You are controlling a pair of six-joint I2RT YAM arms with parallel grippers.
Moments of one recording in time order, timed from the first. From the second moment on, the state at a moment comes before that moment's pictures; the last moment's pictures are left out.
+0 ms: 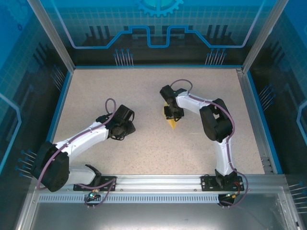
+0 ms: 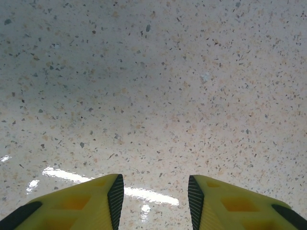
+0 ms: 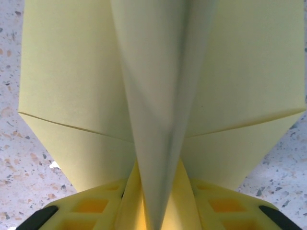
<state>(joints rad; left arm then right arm) -0.52 1.31 0.81 -0.66 -0.10 -1.03 0.55 2.12 1.54 -0.86 0.09 0.51</state>
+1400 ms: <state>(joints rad) -0.50 1.17 0.83 -0.68 -0.38 -0.91 0.25 1.31 0.74 -0.34 0.51 0.18</state>
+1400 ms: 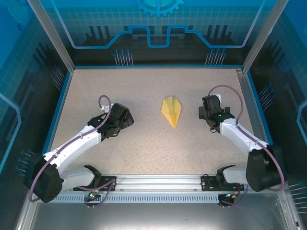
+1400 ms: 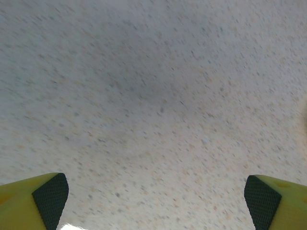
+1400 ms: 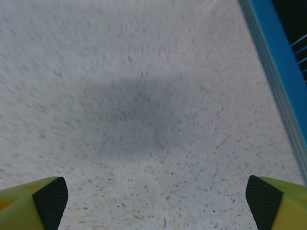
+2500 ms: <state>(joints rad) -0.17 1.30 0.49 0.28 -0.55 -0.25 0.07 1.50 0.42 0.61 -0.04 -0.08</state>
